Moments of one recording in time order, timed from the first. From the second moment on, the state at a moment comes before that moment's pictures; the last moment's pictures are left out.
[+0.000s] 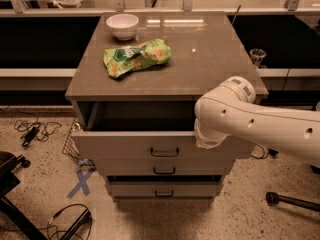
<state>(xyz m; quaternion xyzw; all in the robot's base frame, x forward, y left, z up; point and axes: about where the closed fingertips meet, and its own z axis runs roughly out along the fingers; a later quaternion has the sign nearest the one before) 0.542 -0.143 0.662 -0.68 0.71 -0.11 0.12</state>
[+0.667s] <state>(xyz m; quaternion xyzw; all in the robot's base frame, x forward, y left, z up) 0.542 -0.143 0.662 -0.68 0.71 -0.11 0.12</state>
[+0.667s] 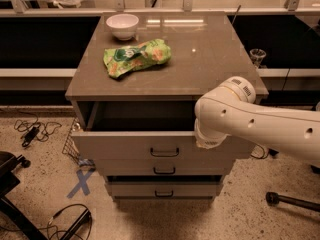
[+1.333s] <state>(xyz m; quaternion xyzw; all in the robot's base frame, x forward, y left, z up) 0.542 -0.143 0.662 -0.68 0.71 -0.11 0.12</state>
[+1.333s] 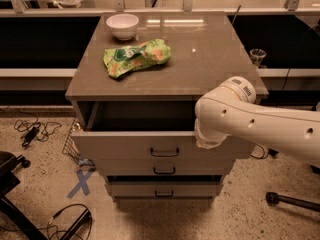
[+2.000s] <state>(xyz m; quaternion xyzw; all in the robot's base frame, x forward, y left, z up) 0.542 -0.143 0.663 -0.68 0.71 -0.11 0.12</state>
